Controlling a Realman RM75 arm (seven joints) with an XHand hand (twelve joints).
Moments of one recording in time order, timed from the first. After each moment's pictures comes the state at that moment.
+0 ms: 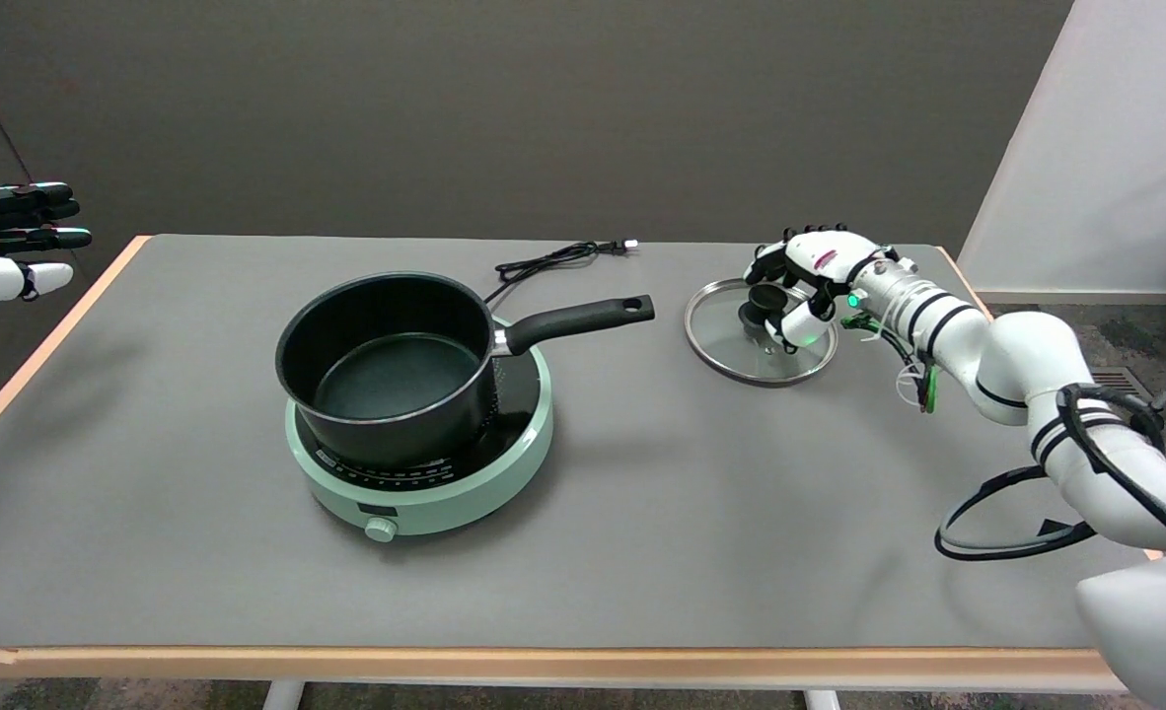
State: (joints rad) arm 0.47 -0.97 -1.59 0.87 1.95 -0.30 -1.40
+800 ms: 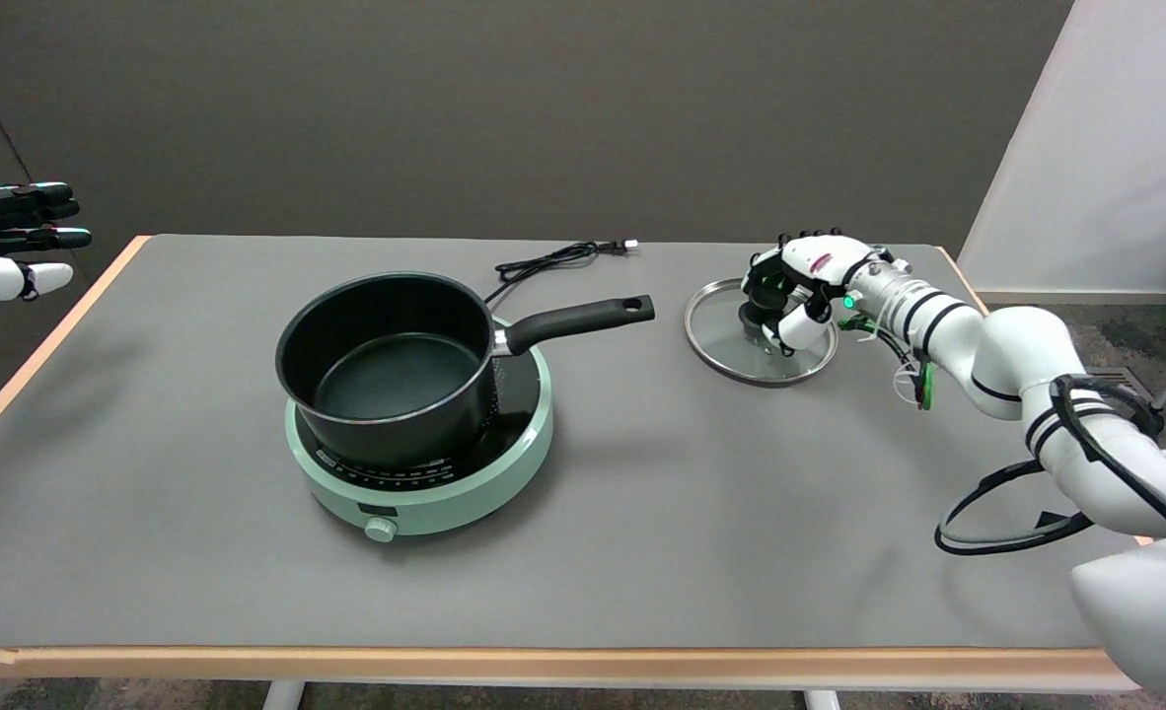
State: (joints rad) arm 0.51 -0.97 -1.64 0.80 1.95 -0.31 -1.40
